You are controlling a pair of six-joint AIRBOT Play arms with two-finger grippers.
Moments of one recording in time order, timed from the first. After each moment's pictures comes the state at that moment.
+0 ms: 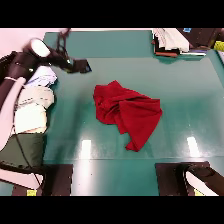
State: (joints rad) left arm -0.20 -1.62 1.60 1.06 -1.01 -1.43; right arm 0.09 -0.91 1.45 -0.76 0.97 1.27
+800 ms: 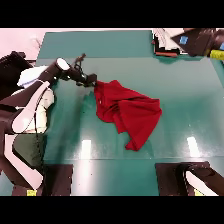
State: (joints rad) left arm -0.20 -1.85 1.68 0.91 -0.98 -1.42; right arm 0.04 -0.91 1.38 -0.76 1.09 1.28
